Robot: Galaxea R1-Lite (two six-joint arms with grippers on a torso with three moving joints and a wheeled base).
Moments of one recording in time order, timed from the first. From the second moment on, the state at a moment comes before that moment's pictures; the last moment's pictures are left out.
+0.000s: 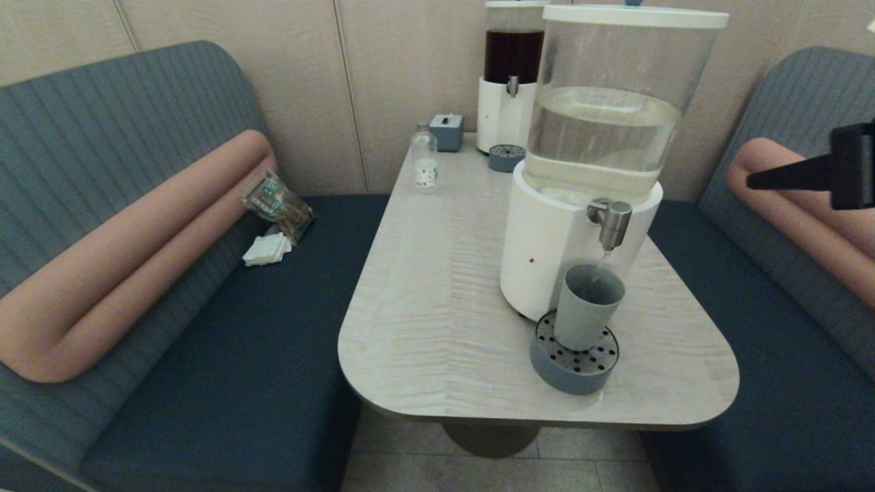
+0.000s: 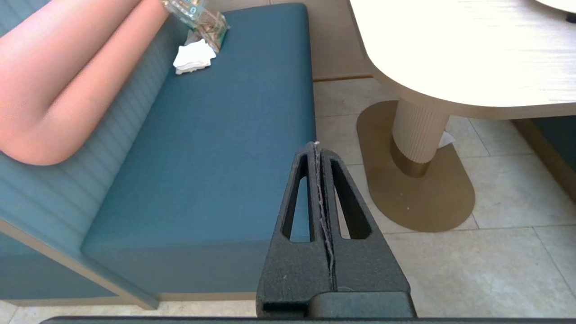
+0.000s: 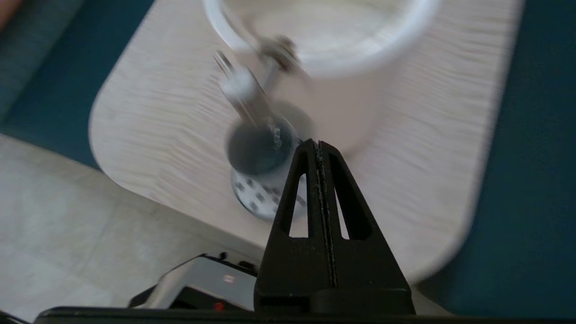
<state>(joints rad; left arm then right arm) 0.00 0.00 0.00 0.01 -0.04 0.08 0.21 1.35 -1.48 0.53 0.09 0.05</state>
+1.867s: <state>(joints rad) 0.00 0.00 0.00 0.01 -0.04 0.08 -0.01 0.01 -0.49 0.51 0.06 0.00</state>
